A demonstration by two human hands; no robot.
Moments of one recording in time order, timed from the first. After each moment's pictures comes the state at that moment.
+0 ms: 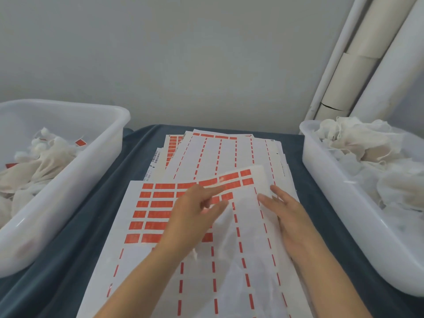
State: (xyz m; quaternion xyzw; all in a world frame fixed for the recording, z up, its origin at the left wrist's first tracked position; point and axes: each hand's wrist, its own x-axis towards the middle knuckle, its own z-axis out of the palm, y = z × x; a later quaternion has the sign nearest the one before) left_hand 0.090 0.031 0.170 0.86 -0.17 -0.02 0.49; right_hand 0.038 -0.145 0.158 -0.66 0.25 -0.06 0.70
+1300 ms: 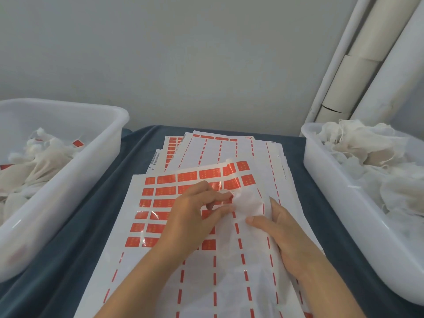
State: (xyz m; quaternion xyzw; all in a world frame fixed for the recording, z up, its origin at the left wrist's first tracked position) left_hand 0.096 0.034 0.169 0.81 -0.30 0.11 0.49; right_hand 0.029 -0.128 0.157 -0.74 0.12 0.00 0.66
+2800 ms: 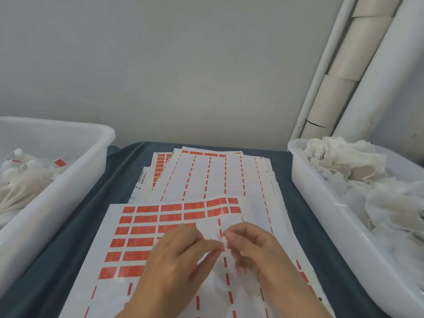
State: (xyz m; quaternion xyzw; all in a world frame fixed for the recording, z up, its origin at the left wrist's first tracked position) left_hand 0.077 0.048 0.153 0.80 -0.41 0.29 0.32; right_hand 0.031 -0.109 0.171 -0.70 0.13 0.00 0.71
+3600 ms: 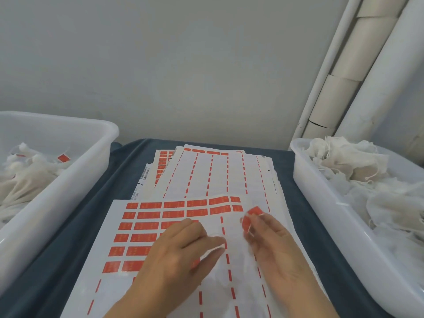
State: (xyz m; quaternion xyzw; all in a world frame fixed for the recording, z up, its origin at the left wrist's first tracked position) left_hand 0.079 0.055 0.160 0.80 -0.44 0.25 0.31; right_hand 0.032 -0.117 0.170 -0.50 0.16 -0.09 0.84
